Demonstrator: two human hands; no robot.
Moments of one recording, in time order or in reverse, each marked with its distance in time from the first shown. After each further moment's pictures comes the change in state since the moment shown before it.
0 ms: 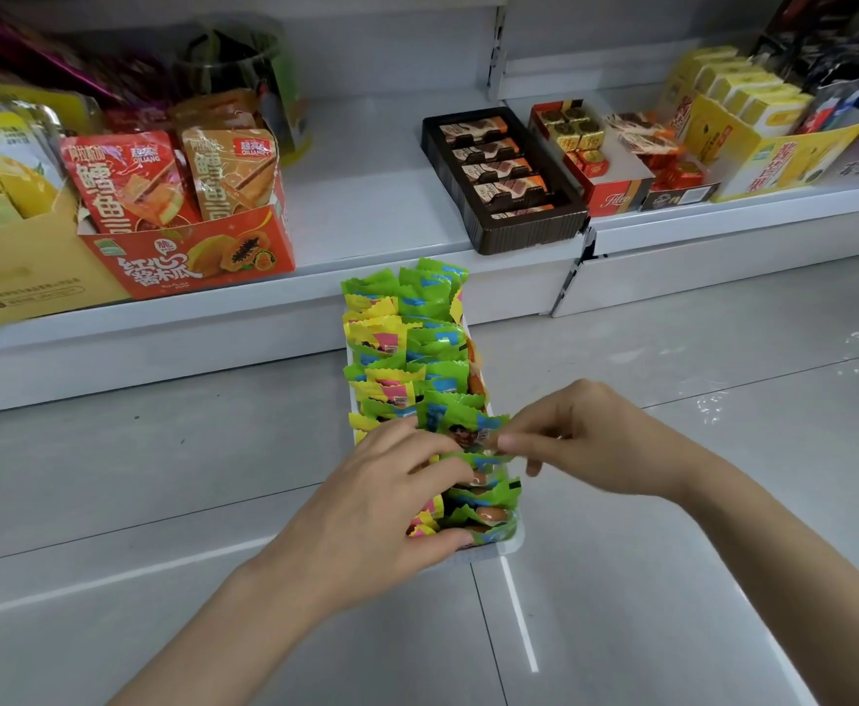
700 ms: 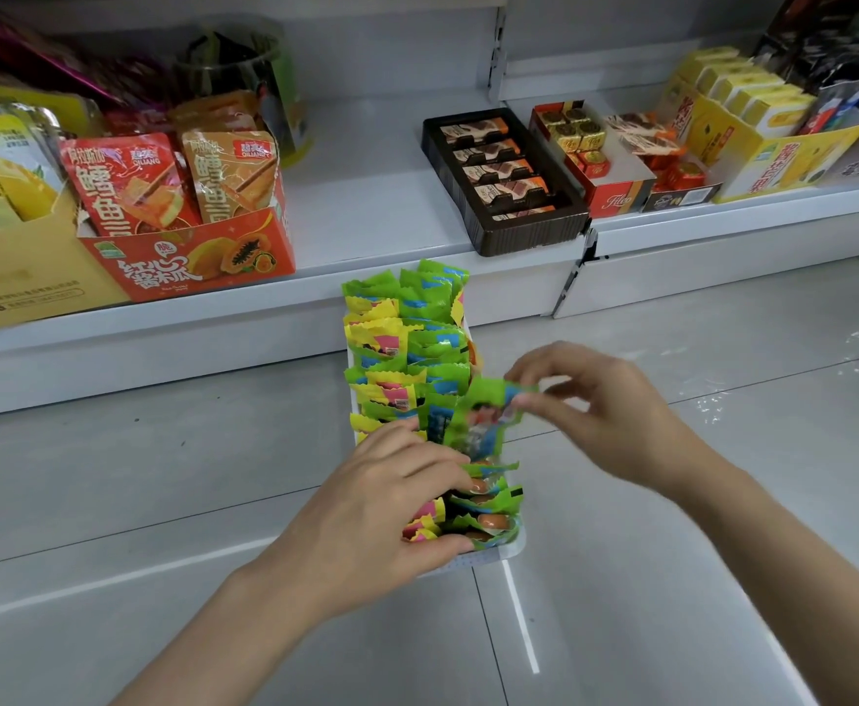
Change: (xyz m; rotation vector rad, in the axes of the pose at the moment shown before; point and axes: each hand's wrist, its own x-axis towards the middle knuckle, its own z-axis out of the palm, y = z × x) left_hand 0.000 -0.002 -0.001 -0.068 0.005 0.003; right_hand 0.006 -0.002 -0.003 0.125 0.275 -0.209
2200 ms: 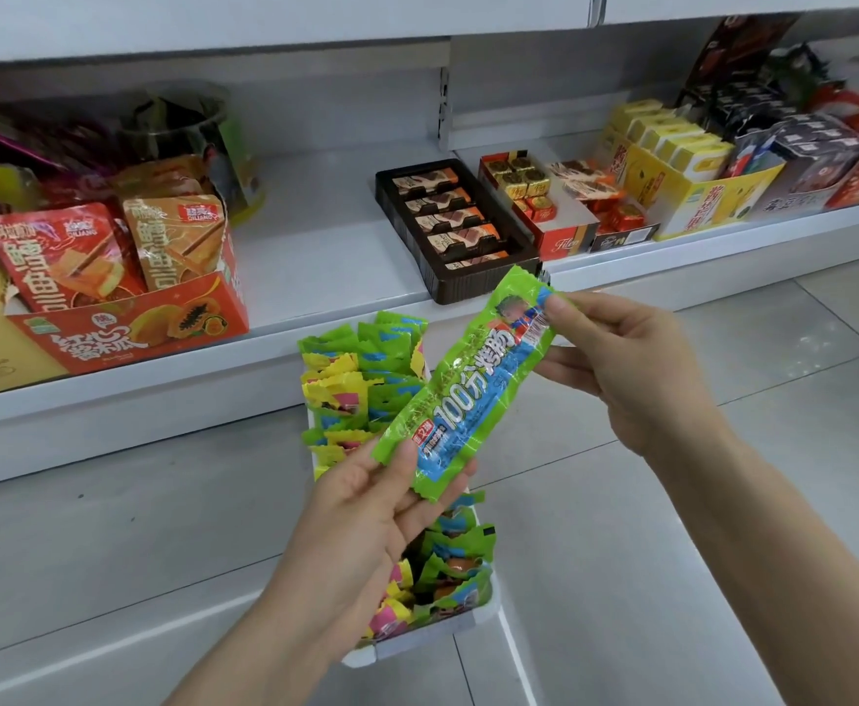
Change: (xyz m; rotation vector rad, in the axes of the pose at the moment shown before) left_hand 0.050 0.030 -0.007 -1.667 0.351 -0.644; right_hand 0.035 -0.034 -0.042 0.586 0.518 0.337
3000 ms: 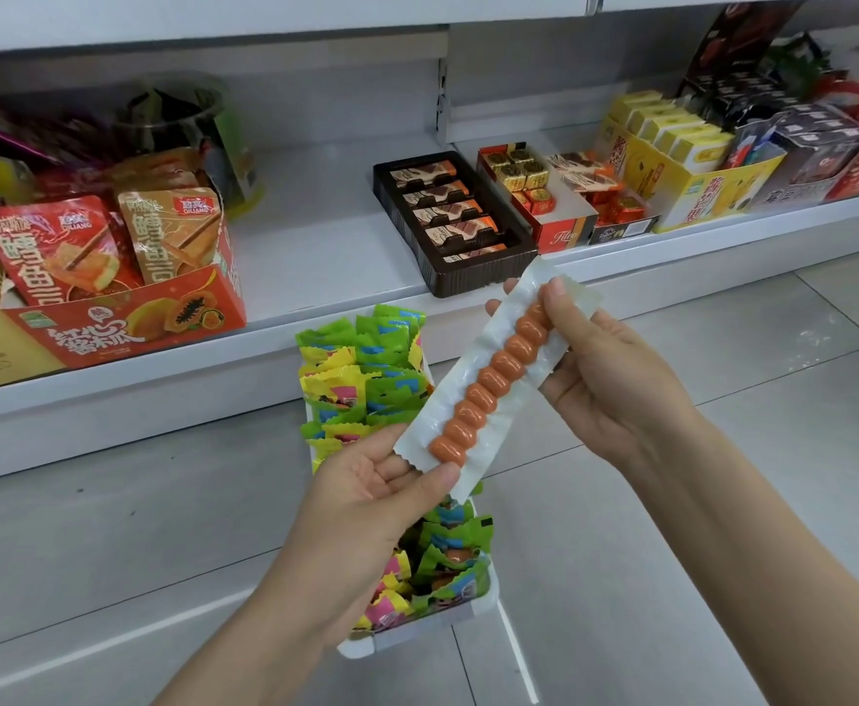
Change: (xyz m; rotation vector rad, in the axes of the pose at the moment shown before) left_hand -0.004 0.002 0.000 0.298 -0.089 0.082; right_hand -0.008 0.002 0.014 0.406 -0.090 0.231
